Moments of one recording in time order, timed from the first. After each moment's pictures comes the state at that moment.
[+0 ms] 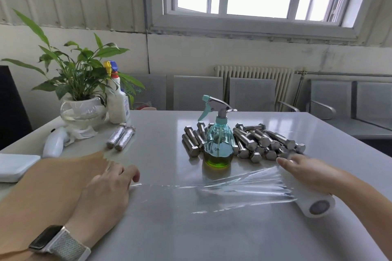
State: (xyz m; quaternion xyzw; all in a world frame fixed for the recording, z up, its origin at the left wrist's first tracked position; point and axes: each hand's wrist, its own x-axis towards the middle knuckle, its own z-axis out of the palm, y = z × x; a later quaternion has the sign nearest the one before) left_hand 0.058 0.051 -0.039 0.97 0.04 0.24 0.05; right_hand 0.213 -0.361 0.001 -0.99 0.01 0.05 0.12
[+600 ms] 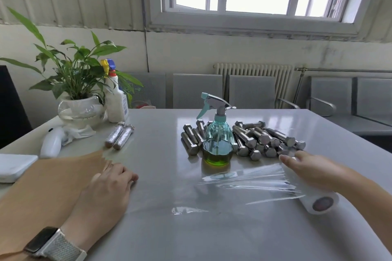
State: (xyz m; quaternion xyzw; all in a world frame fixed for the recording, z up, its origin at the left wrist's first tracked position) left_hand 0.062 0.054 -0.045 0.96 0.00 0.28 0.04; right_hand 0.212 -0.367 0.001 -1.00 0.03 0.04 0.09
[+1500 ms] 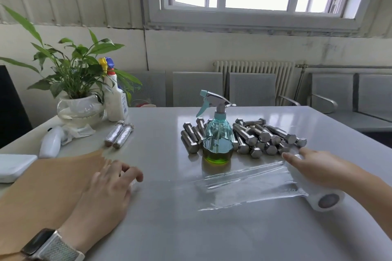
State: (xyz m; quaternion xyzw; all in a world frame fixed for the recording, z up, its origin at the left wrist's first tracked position) left_hand 0.051 0.046 -0.038 0.97 0.02 0.21 0.06; right_hand 0.209 -0.372 0.003 -1.00 0.04 0.02 0.05
